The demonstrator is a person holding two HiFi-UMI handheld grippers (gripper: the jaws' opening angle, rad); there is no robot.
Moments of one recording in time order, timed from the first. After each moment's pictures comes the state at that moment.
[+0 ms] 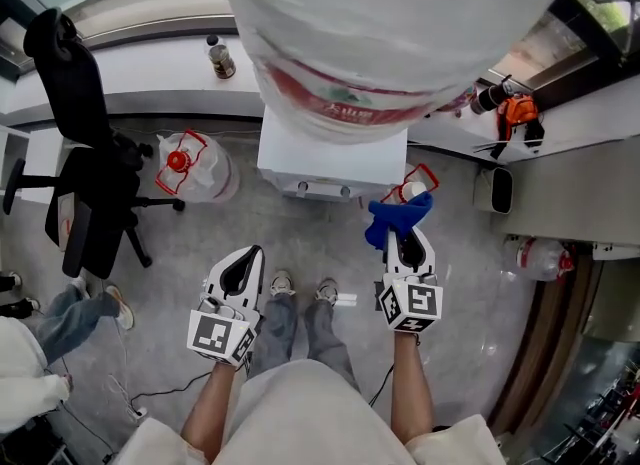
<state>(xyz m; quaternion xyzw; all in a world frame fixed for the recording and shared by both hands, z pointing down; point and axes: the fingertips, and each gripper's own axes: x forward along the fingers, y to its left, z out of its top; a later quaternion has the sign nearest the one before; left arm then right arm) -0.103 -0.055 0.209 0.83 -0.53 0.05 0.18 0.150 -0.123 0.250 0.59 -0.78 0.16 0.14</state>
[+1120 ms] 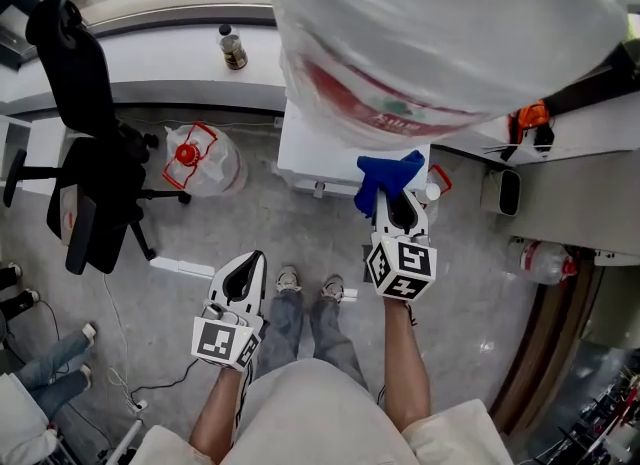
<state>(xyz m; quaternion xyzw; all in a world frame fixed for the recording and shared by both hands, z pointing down) -0.136 -0.045 0.227 0.80 -0.55 0.05 0.21 0.076 -0.193 0.254 0.59 -0.77 0.18 0.15</state>
